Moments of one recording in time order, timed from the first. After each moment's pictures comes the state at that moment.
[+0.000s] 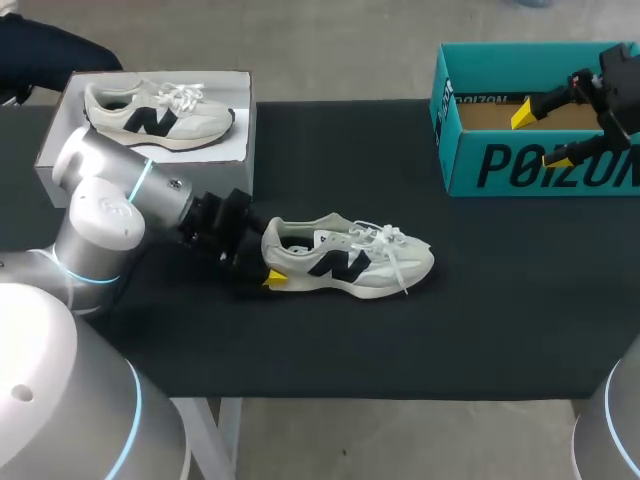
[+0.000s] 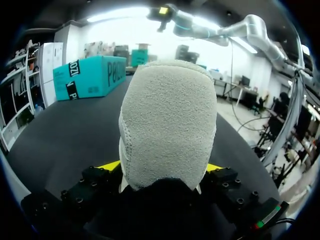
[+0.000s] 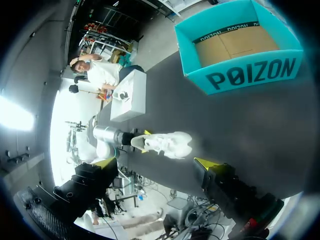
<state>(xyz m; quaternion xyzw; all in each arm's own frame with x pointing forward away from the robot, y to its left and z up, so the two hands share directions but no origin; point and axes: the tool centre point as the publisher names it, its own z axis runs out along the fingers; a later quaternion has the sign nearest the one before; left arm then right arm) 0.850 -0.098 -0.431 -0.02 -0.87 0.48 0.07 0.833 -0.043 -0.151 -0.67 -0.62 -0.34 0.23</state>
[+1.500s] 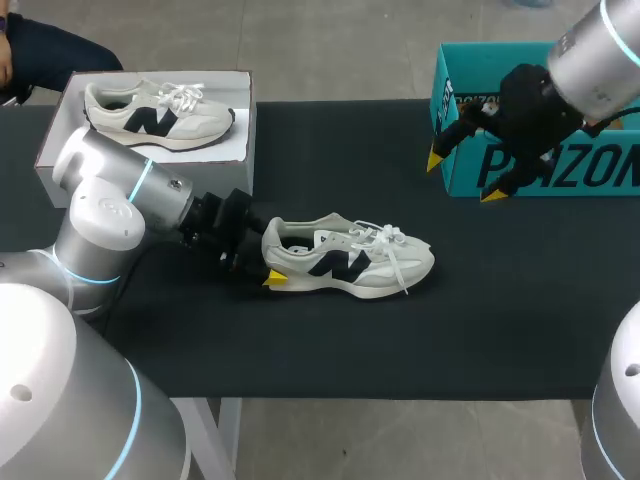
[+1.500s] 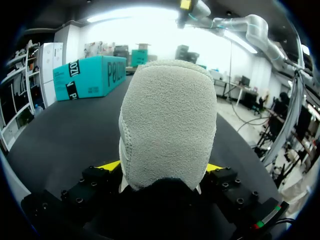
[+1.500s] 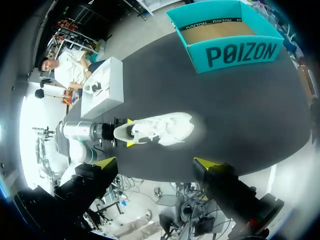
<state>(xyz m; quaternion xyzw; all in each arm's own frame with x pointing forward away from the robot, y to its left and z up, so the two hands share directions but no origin) 0.850 -0.098 -0.432 -0.02 -0.87 0.48 0.07 0.779 0.067 -0.171 -0.75 -0.61 -0.22 0.14</state>
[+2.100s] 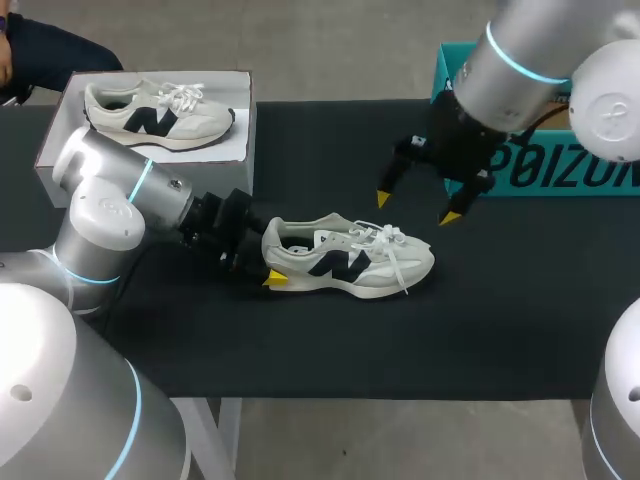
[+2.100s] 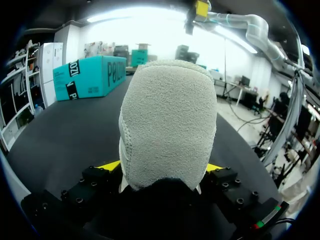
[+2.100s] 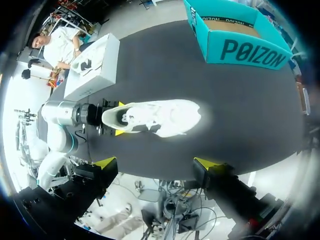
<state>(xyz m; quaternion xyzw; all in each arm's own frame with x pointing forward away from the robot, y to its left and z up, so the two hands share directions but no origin) 0.850 -0.098 -0.432 -0.02 -0.87 0.48 0.07 0.766 0.122 -0.210 -0.72 -0.67 -0.14 0.09</state>
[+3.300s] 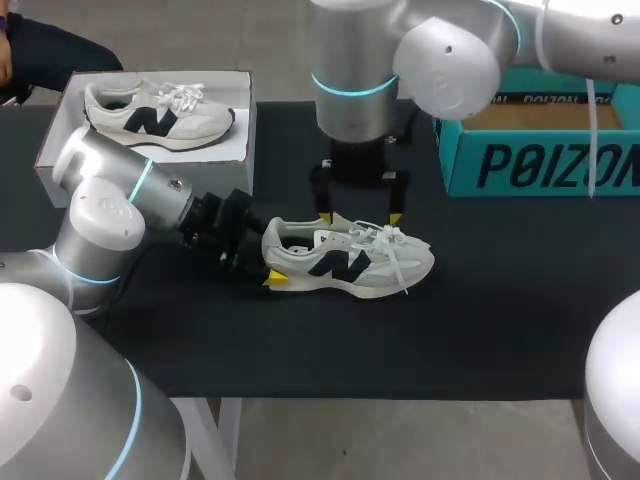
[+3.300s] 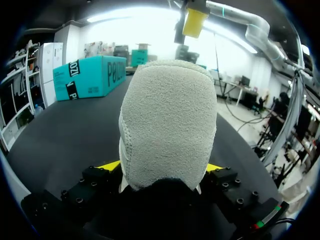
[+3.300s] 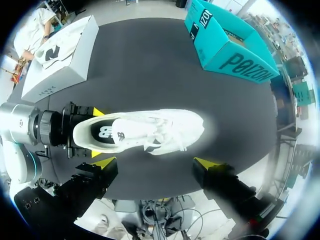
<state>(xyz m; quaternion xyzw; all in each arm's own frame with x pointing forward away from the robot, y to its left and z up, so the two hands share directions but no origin) 0.850 -0.098 -0.432 -0.02 -0.87 0.48 0.07 0.810 0.182 -0.278 -0.74 -0.67 0.01 -0.05</state>
